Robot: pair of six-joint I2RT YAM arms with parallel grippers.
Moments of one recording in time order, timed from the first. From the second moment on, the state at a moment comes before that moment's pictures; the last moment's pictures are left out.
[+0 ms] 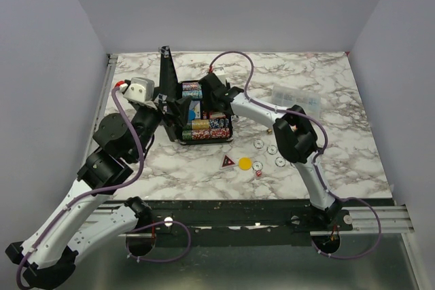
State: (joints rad) left arm -0.71 0.72 1.02 -0.20 -0.28 -0.14; right arm 0.77 2.30 1.89 -0.47 0.43 0.43
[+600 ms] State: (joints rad) left arm -0.71 0.74 1.02 -0.21 -0.26 -0.15; right arm 0.78 2.28 1.90 -0.59 0.31 0.44
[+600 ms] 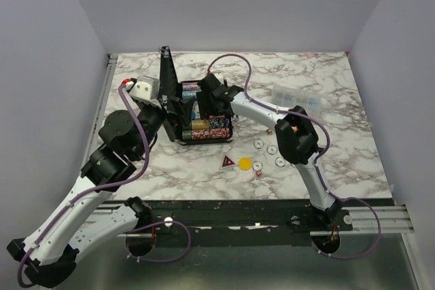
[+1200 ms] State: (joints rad) left arm -0.71 0.77 1.03 -0.21 -0.23 -0.16; right arm 0.72 1.80 1.47 -0.63 0.37 0.47
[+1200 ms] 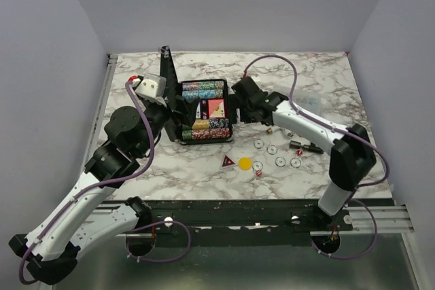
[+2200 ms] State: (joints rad) left arm -1.03 1.26 1.05 -0.29 0.00 -0.28; right arm 0.38 1.07 0.82 -0.73 0.62 0.96
